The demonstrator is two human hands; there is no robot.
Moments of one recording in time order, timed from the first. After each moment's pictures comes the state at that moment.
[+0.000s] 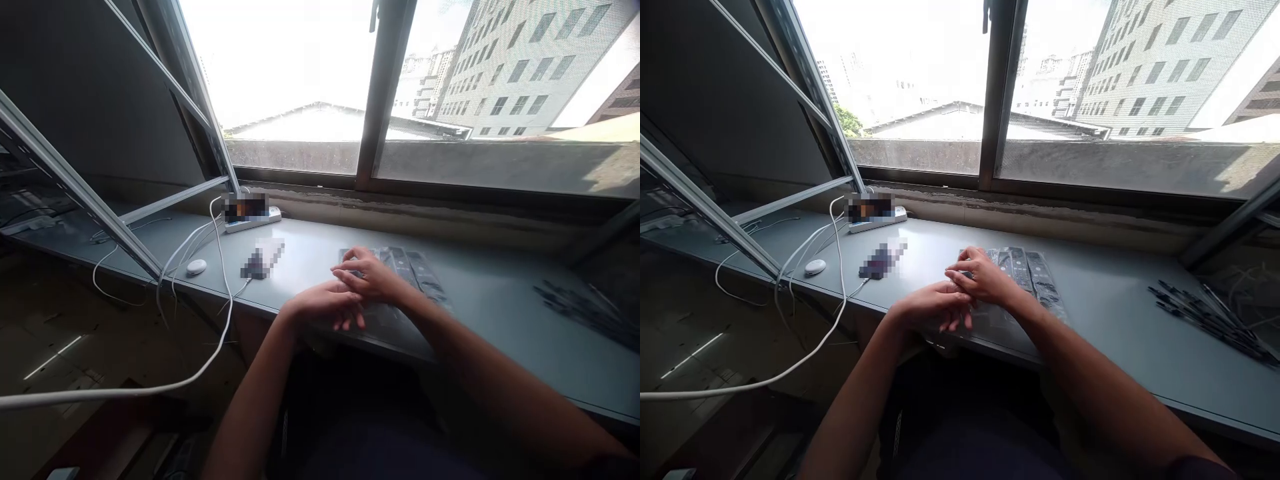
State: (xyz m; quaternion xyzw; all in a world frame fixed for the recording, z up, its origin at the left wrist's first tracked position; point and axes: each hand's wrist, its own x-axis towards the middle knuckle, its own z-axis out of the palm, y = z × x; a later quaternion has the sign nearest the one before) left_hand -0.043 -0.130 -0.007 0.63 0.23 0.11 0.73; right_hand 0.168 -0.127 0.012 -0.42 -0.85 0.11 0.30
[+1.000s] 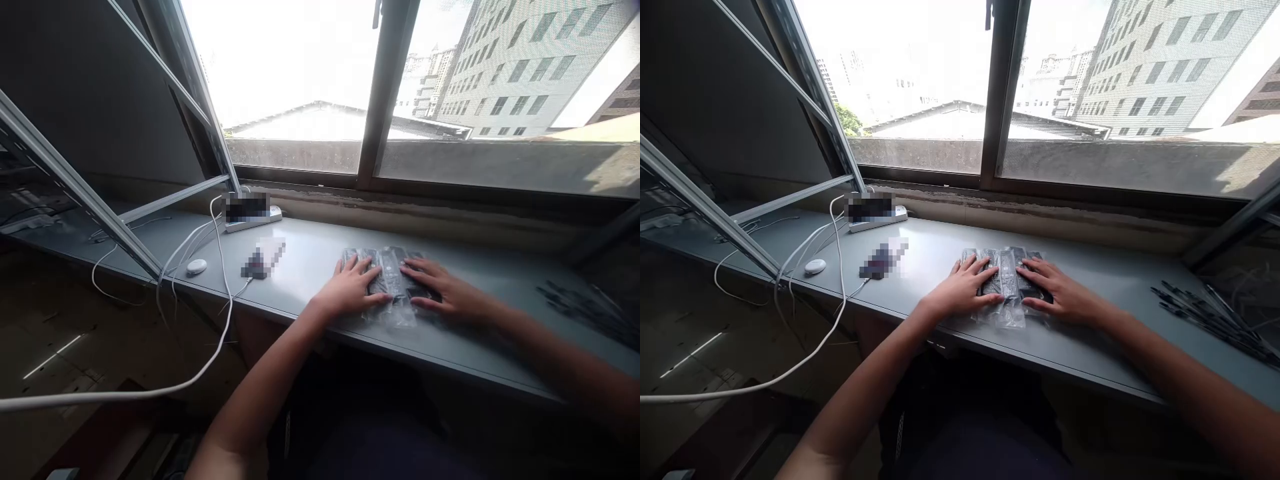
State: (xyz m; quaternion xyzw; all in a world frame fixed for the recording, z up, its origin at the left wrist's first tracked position) left_hand 0.011 -0.110 -0.021 0.89 0.33 0.20 0.25; right_hand 0.344 -0.163 -0.026 -0.49 -0.85 0.08 0.16
